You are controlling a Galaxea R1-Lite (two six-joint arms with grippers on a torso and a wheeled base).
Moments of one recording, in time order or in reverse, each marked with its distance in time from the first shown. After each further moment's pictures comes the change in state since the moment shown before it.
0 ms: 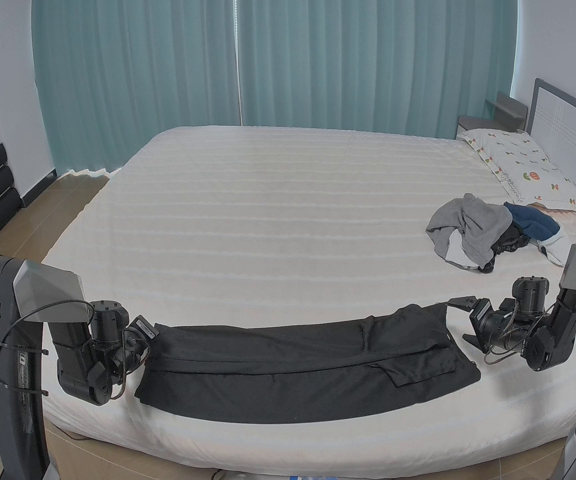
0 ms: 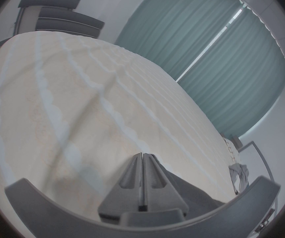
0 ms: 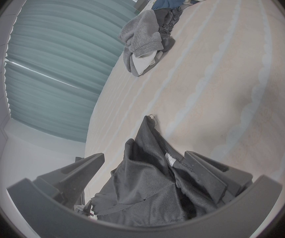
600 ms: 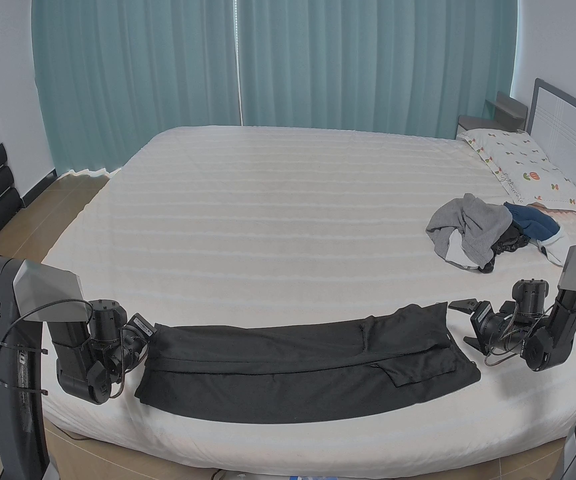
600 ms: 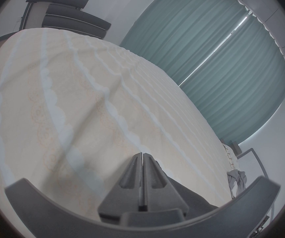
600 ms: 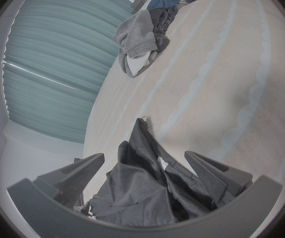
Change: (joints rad) left arm 0.016 0.006 -0.007 -0.012 0.002 -0.037; right arm -0.019 0.031 -0.014 0.002 0.009 -0.005
